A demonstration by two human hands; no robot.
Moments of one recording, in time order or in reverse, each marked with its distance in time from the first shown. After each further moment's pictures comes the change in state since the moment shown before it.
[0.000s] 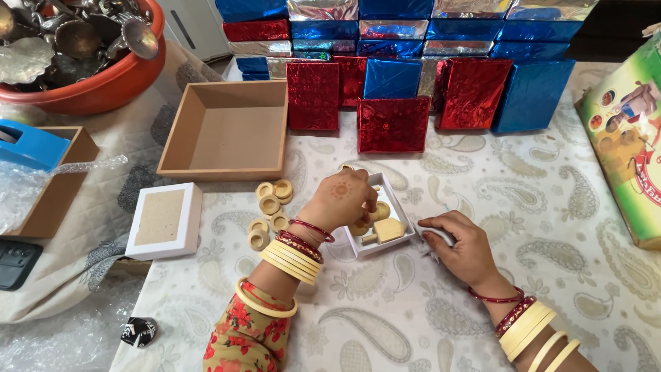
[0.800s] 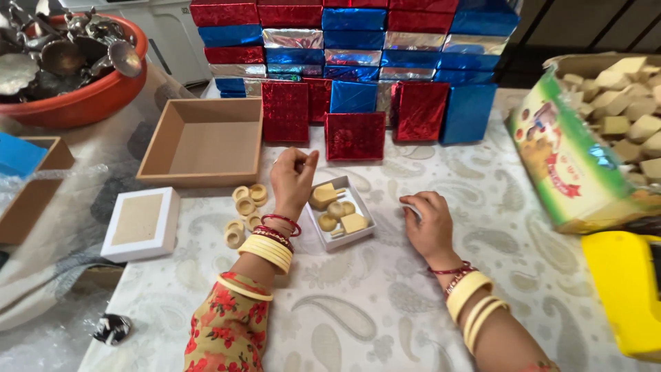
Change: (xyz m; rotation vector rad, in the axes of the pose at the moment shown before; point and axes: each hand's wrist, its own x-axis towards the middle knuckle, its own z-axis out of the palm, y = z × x) left_hand 0.012 -0.024 0.018 -0.480 0.840 -0.388; right_hand 0.009 0.006 -0.004 -0.335 0.378 -0.196
